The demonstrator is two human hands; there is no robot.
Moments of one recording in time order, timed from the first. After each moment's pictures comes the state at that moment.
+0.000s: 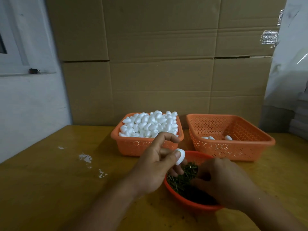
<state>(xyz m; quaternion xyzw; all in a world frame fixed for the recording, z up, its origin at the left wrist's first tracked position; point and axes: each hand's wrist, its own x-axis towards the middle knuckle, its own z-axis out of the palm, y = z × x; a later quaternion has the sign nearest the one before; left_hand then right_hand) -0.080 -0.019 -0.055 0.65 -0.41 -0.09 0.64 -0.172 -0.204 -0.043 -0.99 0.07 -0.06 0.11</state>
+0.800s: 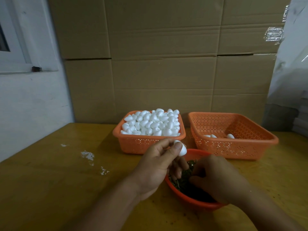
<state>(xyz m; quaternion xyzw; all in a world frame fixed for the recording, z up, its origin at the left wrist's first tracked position) -0.094 -0.022 -0.050 0.60 -0.34 -0.17 0.71 -0.158 -0.196 -0.046 -0.98 0.07 -0.08 0.14</state>
